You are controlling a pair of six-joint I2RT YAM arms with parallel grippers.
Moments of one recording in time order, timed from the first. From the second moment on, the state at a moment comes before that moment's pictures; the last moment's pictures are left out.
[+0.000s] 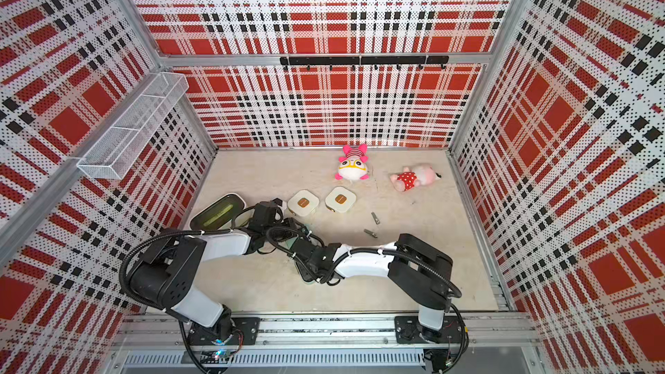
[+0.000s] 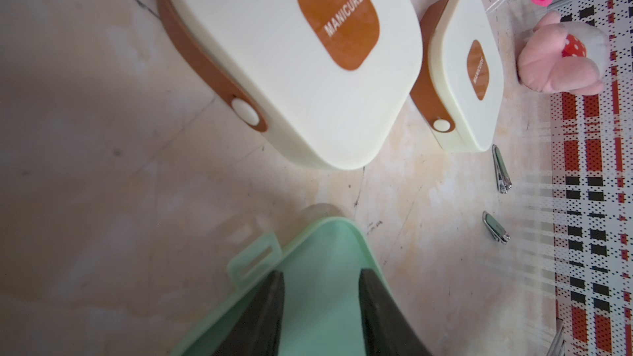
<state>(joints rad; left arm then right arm) -0.38 1.61 0.61 0.19 0.30 -0.67 1.18 1.79 1.06 -0.31 0.25 0.61</state>
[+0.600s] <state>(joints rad) -0.38 1.60 0.61 0.19 0.30 -0.67 1.18 1.79 1.03 -0.26 0.22 0.62</state>
